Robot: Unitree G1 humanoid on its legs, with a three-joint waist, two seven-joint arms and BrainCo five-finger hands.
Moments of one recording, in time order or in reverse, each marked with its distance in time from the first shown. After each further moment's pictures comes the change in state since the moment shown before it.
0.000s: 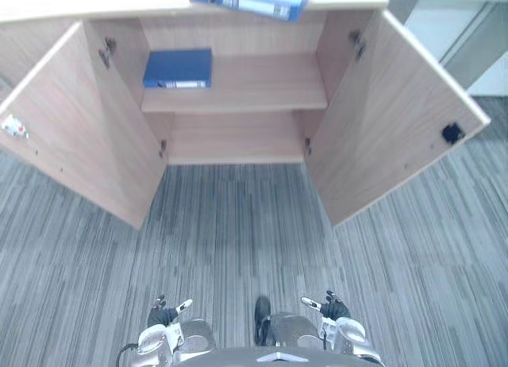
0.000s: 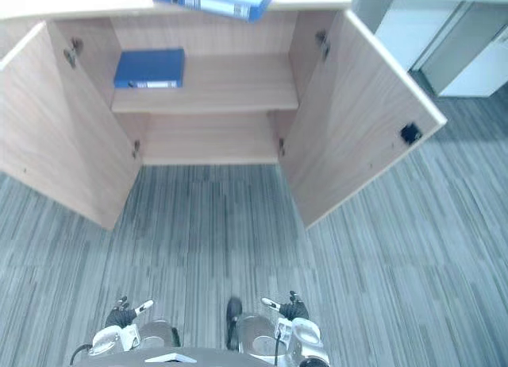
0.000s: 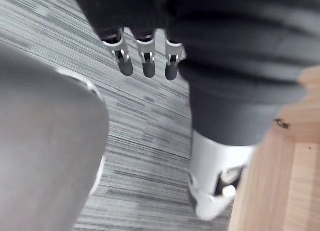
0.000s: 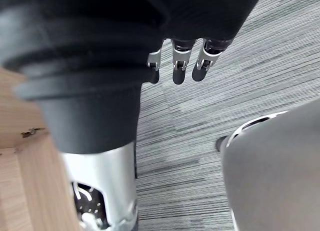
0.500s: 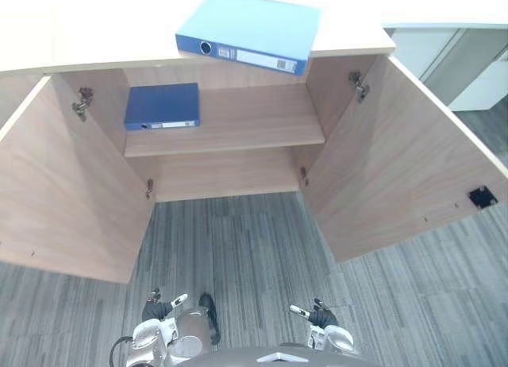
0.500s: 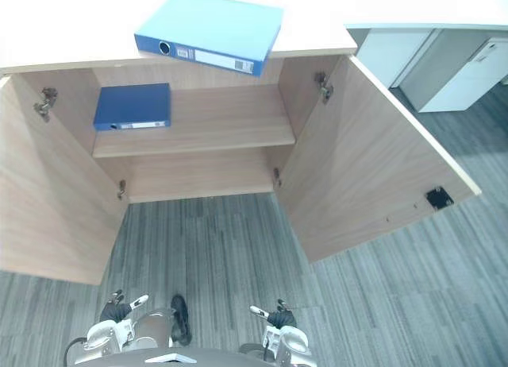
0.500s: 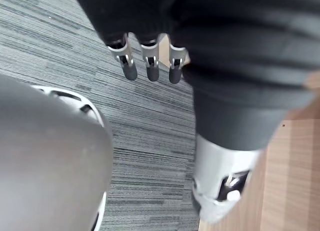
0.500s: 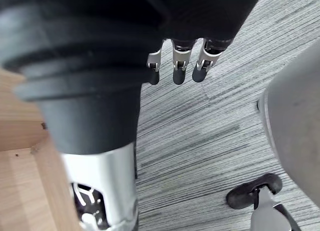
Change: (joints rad) left arm -0.015 0.047 -0.055 0.040 -0.017 0.004 -0.001; right arm 0.023 0.064 -0.011 -0.006 0.005 0.012 -0.018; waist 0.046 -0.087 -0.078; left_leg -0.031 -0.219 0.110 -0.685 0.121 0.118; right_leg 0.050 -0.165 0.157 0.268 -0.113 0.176
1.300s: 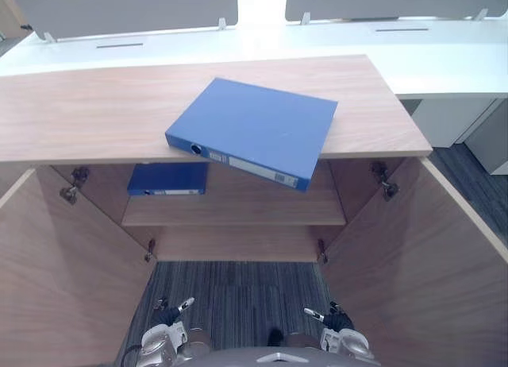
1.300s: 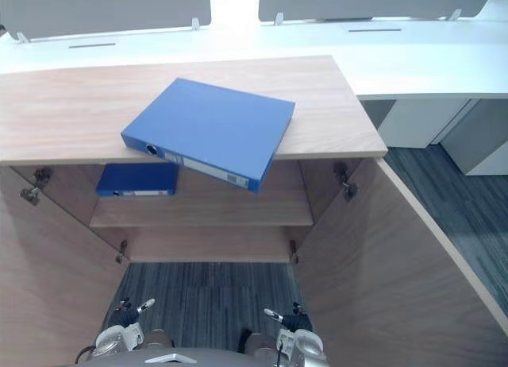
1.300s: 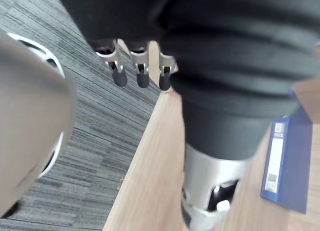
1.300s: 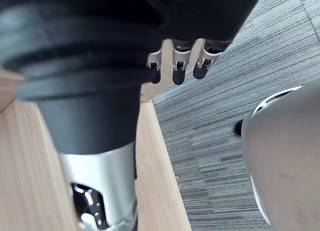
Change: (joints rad) left arm 0.000 -0.089 0.092 -0.009 -0.001 0.003 -0.004; right arm 0.014 -0.062 -0.021 0.007 -0.001 -0.008 0.003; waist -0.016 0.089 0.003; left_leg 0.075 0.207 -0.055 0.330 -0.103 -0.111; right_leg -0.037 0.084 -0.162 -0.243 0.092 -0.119
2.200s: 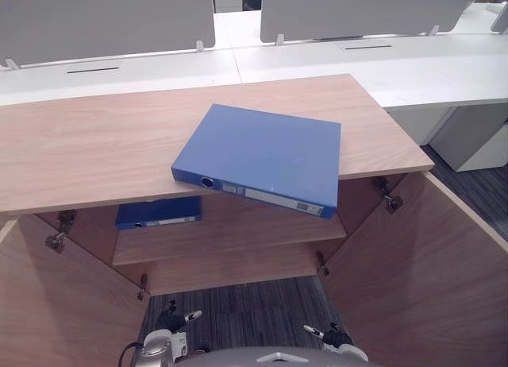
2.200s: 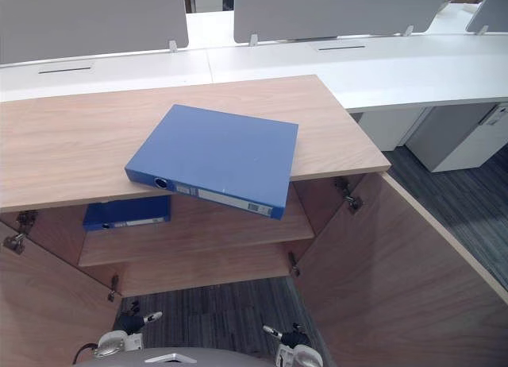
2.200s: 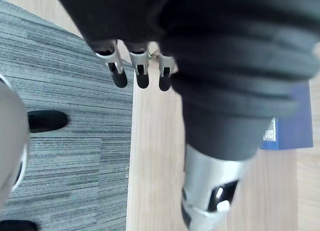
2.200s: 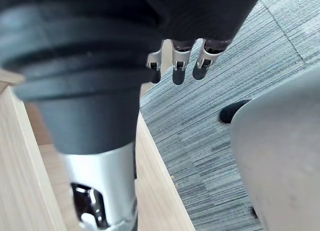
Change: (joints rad) left arm 0.033 0.092 -0.220 0.008 0.030 0.001 0.008; right arm 0.007 -0.002 -0.017 0.109 -0.008 0.008 -0.004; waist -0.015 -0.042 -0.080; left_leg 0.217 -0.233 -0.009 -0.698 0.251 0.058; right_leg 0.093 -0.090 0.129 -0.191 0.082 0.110
